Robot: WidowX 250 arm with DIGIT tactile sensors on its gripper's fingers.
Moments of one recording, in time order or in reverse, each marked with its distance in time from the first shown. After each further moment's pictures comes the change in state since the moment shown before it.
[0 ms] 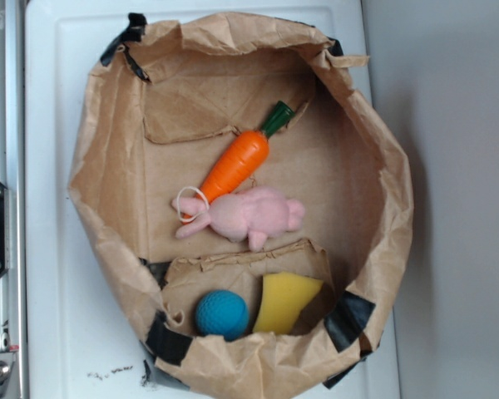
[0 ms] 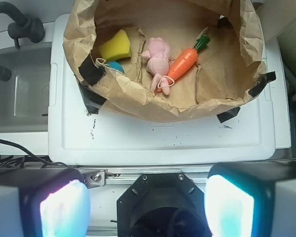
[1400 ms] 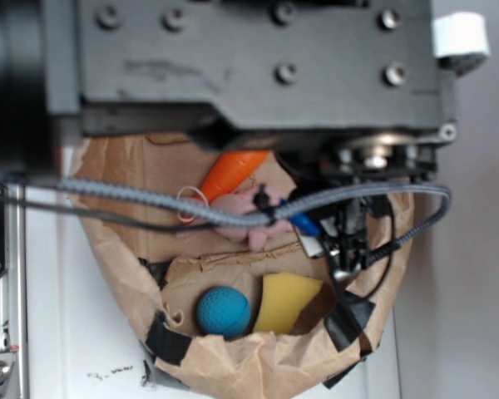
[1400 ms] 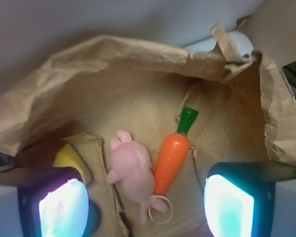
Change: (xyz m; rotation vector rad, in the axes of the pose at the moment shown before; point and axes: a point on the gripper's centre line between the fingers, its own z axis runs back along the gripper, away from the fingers) arm 0.162 0.039 -0.102 0.104 0.024 0.382
